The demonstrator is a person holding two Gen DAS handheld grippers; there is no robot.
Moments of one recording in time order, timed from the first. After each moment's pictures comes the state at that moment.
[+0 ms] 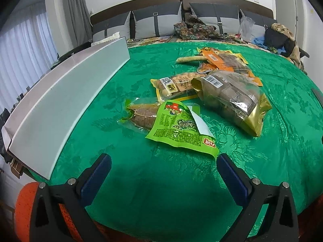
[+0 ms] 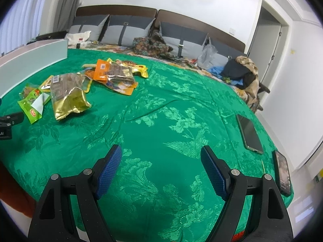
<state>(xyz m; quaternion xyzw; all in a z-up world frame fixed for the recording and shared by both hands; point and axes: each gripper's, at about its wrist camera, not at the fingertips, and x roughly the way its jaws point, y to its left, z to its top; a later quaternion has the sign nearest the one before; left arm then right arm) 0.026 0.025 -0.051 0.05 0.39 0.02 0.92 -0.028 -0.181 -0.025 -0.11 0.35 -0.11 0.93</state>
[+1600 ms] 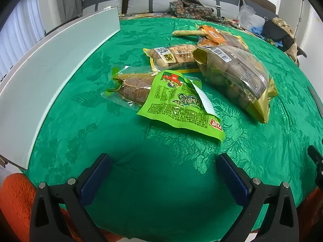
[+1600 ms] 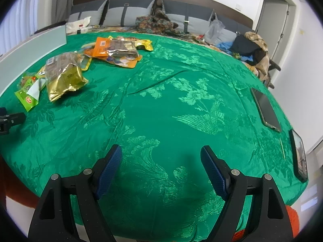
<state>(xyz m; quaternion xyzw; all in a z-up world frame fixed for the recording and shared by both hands) 0.047 0.042 -0.079 0.00 0.48 -0.02 0.88 -0.016 -0.191 -0.057 -0.06 0.42 -0.09 0.90</state>
